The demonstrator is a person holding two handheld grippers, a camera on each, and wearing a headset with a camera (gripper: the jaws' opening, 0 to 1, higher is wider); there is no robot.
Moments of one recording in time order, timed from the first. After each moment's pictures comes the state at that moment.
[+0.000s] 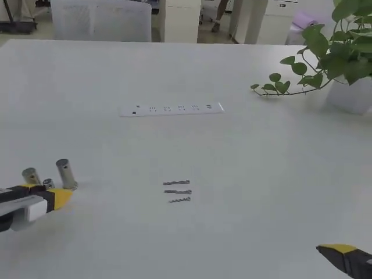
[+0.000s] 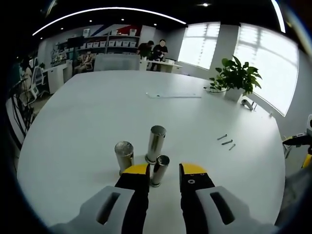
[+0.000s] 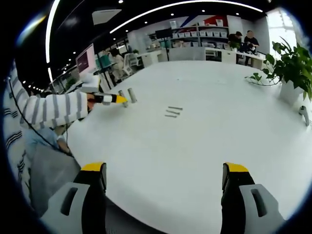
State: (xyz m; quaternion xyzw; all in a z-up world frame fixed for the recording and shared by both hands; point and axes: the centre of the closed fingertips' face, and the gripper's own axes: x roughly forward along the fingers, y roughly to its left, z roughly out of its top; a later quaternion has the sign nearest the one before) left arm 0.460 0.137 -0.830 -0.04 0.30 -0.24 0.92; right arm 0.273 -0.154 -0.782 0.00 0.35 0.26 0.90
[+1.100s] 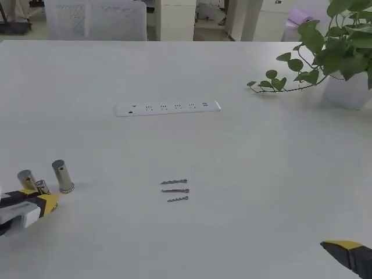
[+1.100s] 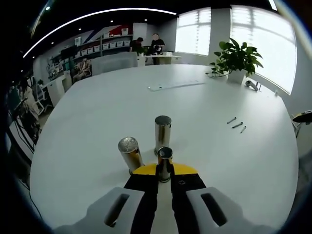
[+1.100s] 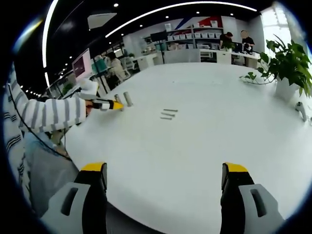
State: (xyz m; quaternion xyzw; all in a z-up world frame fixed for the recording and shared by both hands) left arm 0.457 0.148 -0.845 0.05 0.31 -0.23 0.92; right arm 0.274 -0.160 -0.782 0.01 0.34 0.24 0.91
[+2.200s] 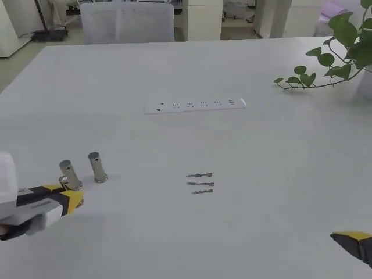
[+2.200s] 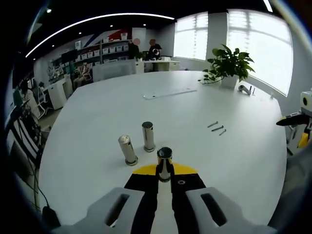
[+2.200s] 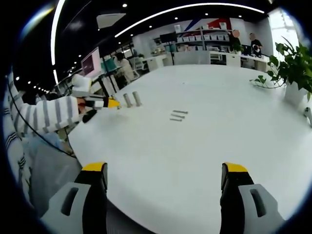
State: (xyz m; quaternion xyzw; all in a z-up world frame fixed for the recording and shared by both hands) left arm 0.403 0.148 -0.801 0.04 0.30 -0.22 0.93; right arm 0.276 -0.144 -0.784 0.01 0.33 0.29 0.90
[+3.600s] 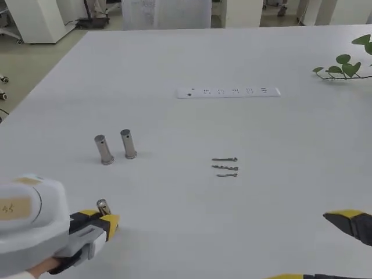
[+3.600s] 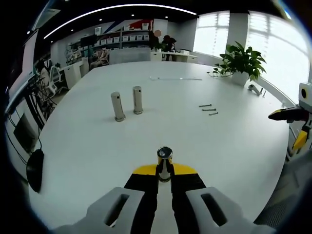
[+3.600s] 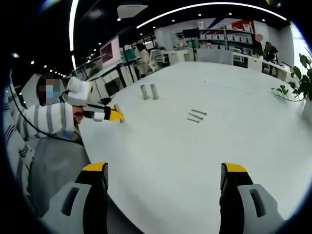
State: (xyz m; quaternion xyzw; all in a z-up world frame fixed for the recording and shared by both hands) left arm 0.329 0.120 -0.837 0.00 0.34 -0.15 0.93; right arm 0.279 -0.121 -0.790 -0.03 0.34 0.37 0.87
